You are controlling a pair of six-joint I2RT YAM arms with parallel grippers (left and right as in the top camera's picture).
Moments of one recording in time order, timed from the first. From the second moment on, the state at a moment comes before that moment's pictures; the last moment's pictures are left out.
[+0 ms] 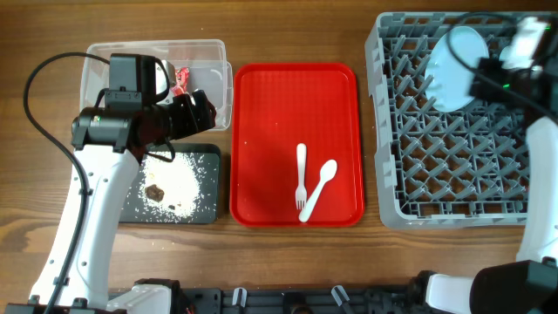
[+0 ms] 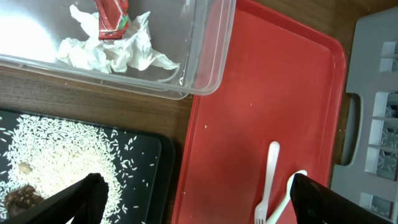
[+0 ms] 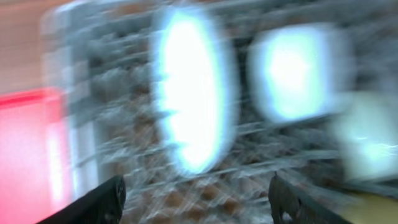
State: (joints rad) left arm -0.08 1.39 1.27 -0.94 0.21 -0.38; right arm -0.25 1.51 1.48 -0.92 -0.11 -0.08
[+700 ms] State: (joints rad) left arm -0.09 1.39 1.27 -0.96 0.21 -0.38; right arm 0.57 1.73 1.20 -1.02 -0.12 0.60
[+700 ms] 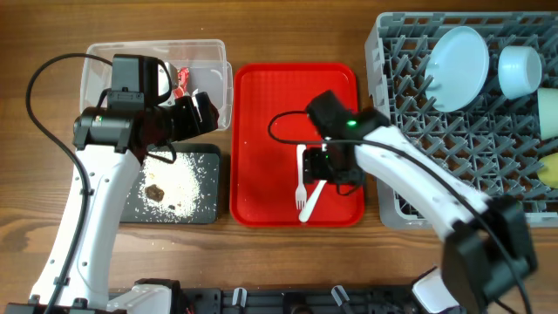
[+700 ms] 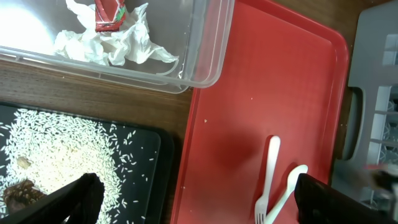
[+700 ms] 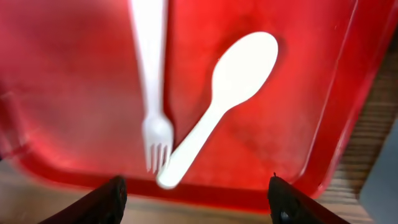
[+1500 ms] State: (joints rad) left arm -0.09 1.39 1.27 -0.96 0.21 -0.38; right arm 0.53 1.91 1.18 -0.88 -0.12 0.74
